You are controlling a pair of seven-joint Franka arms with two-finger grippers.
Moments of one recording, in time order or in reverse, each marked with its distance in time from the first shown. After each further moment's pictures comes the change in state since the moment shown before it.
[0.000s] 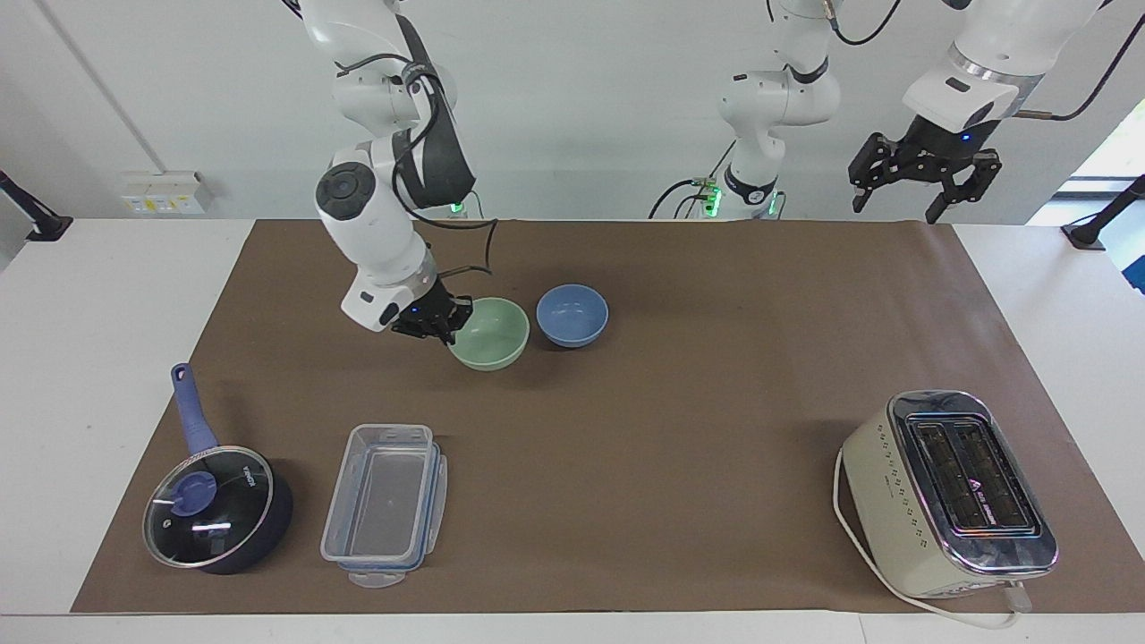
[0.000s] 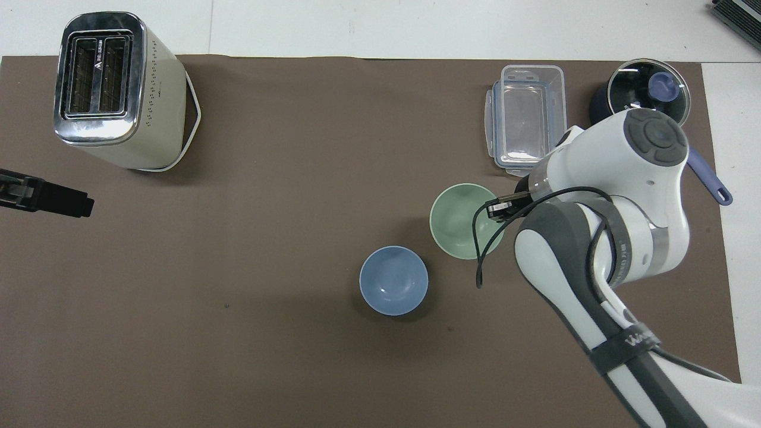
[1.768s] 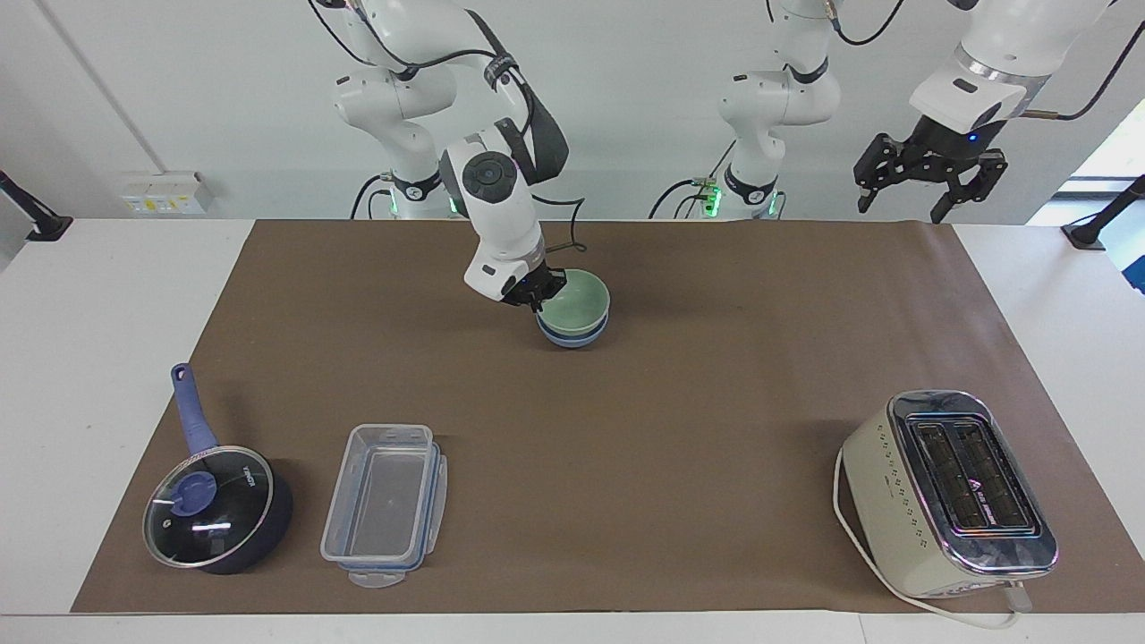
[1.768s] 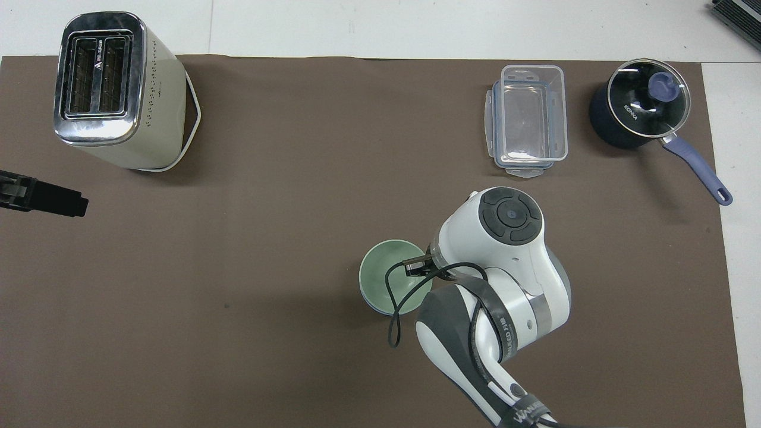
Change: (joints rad) left arm 0.013 0.000 -0.001 0.000 0.001 -0.002 0.000; right arm 0.225 -0.030 0.008 -0.158 0.032 0.087 0.191
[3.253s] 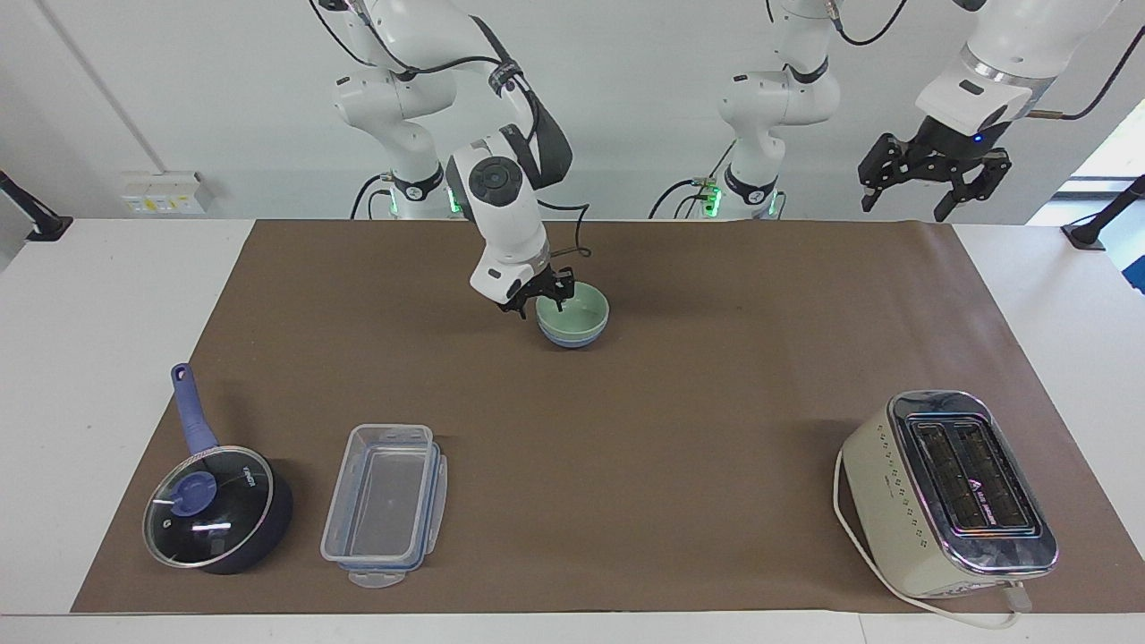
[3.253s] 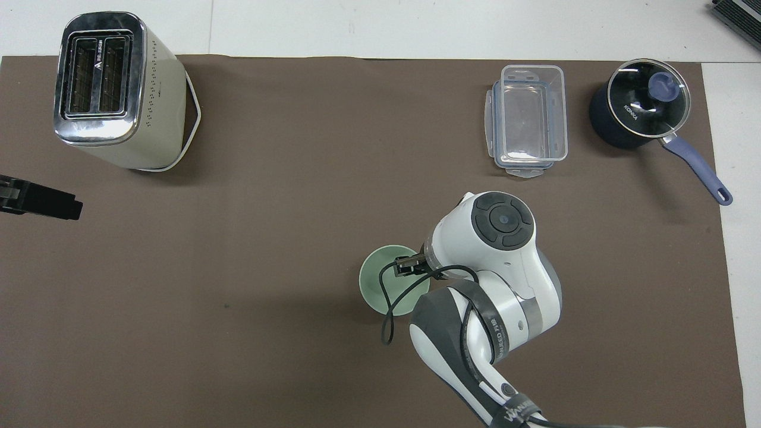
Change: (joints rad) left arm 0.012 0.000 0.001 0.000 0.000 -0.017 0.000; right arm 0.015 0.012 0.000 0.006 0.001 0.052 0.014
